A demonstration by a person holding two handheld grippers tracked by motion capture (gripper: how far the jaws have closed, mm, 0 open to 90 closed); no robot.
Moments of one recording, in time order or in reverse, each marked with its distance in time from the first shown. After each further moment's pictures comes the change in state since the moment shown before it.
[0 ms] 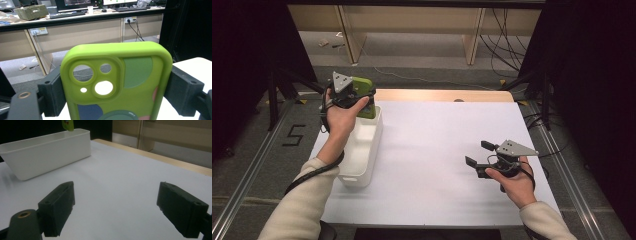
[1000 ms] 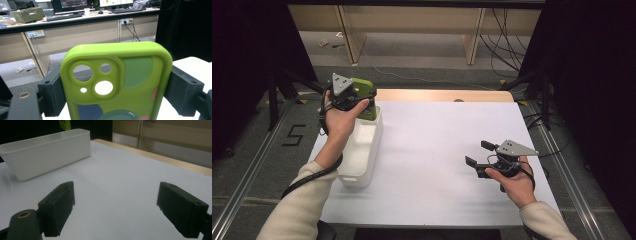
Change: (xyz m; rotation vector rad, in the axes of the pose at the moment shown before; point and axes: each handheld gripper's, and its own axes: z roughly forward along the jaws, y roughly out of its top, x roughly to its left) left arm -0.006 0.003 -0.012 -0.010 -0.024 0.013; right arm 0.000 0.000 0.000 0.000 -0.001 0.001
